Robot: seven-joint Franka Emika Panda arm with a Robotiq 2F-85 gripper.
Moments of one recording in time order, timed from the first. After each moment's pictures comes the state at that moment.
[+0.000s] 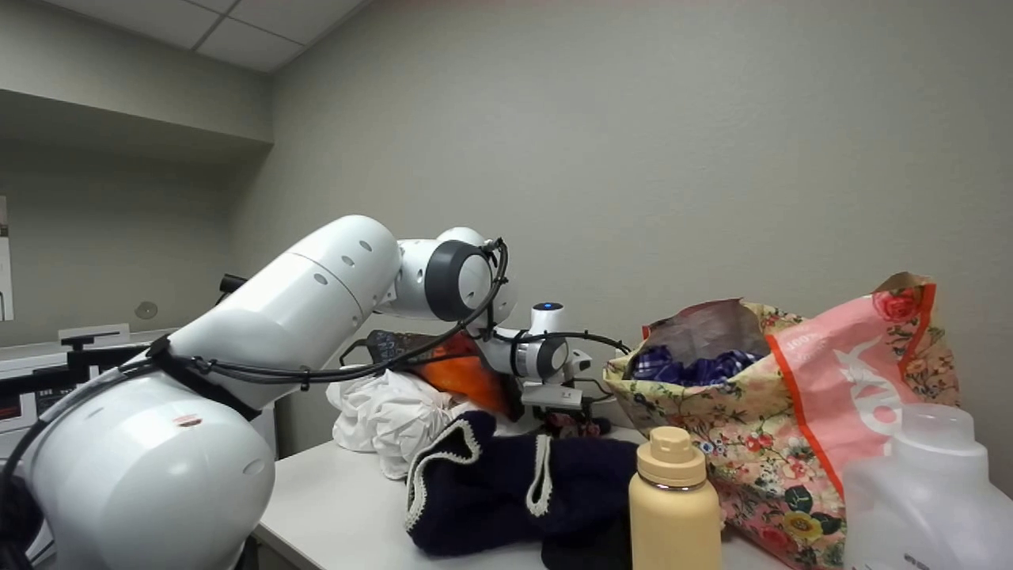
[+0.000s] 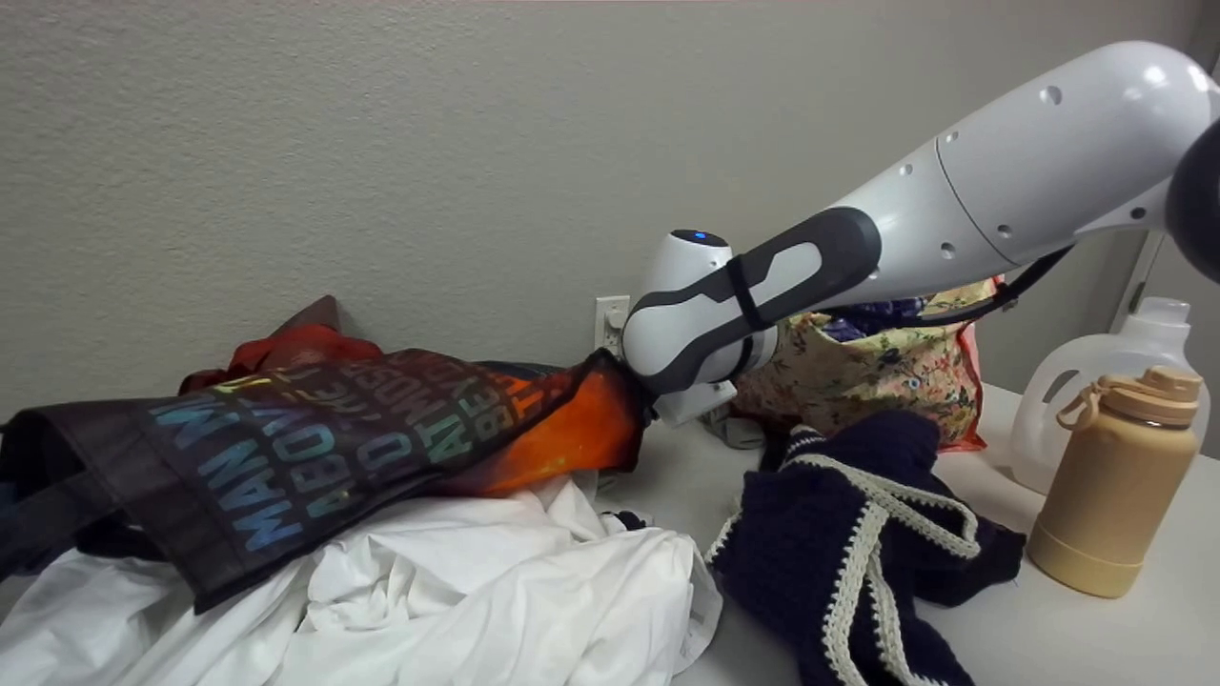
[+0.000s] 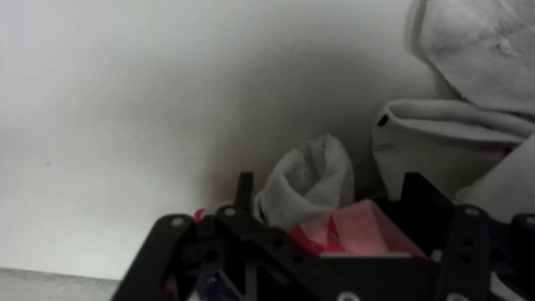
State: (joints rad) arm 0.05 0.92 0.07 -1.34 0.00 2.58 -0.19
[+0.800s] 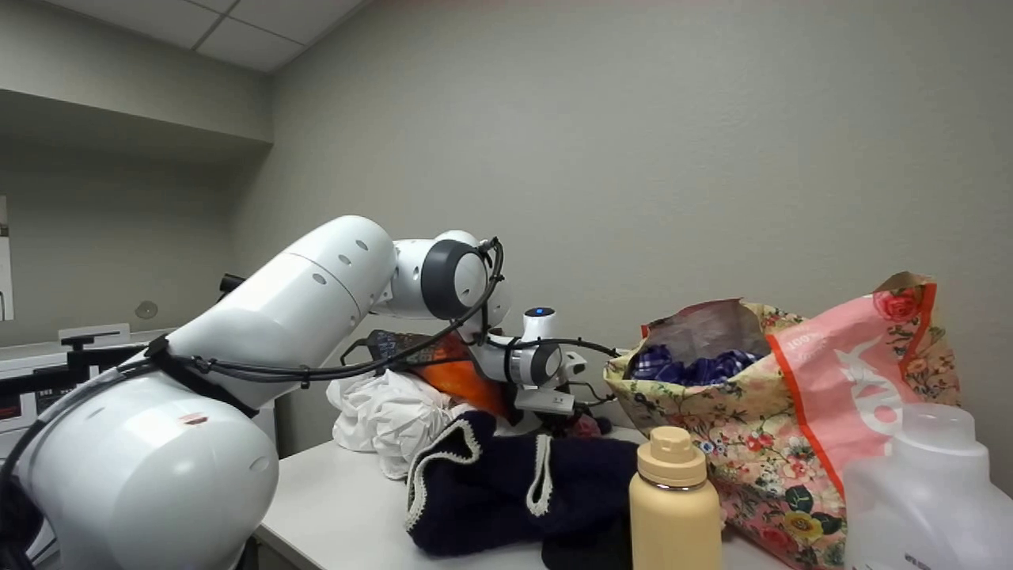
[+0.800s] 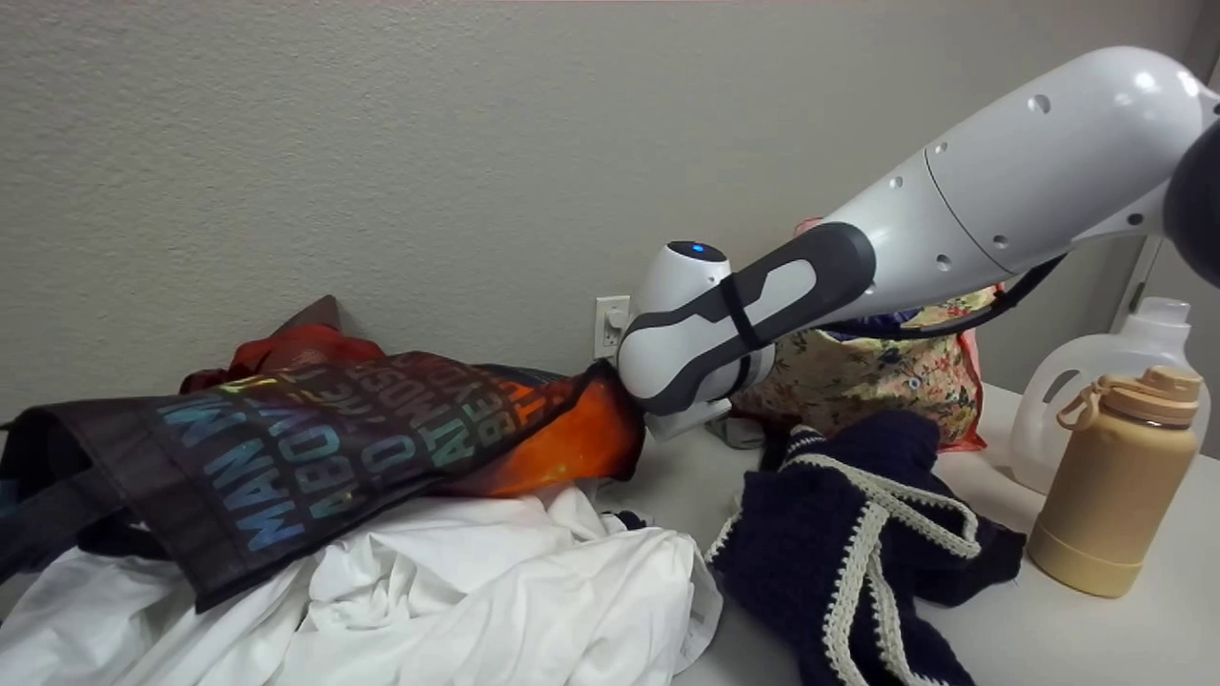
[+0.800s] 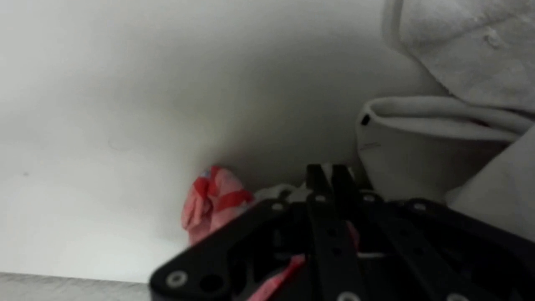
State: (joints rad) arm 0.09 0.92 0.04 -1.38 0.00 2.67 -0.12
